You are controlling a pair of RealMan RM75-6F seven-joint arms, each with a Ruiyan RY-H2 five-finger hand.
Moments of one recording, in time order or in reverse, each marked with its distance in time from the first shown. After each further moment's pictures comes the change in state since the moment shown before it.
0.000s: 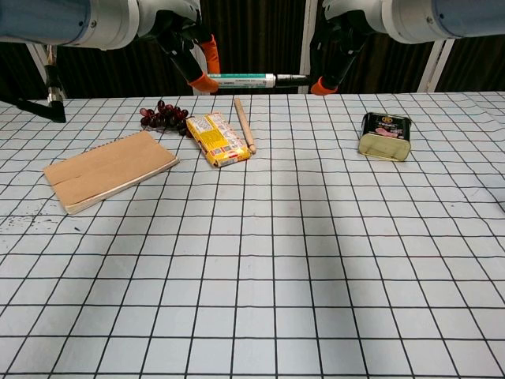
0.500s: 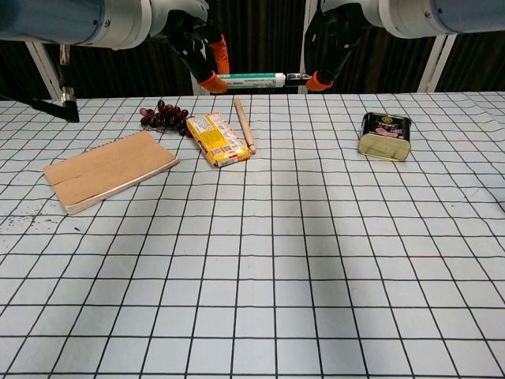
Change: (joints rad) left arm -0.022 -0.024 -0.015 0.012 -0.019 0.002 0.026; right arm -0.003 -0.005 0.012 -0.016 -0.022 0.020 -0.009
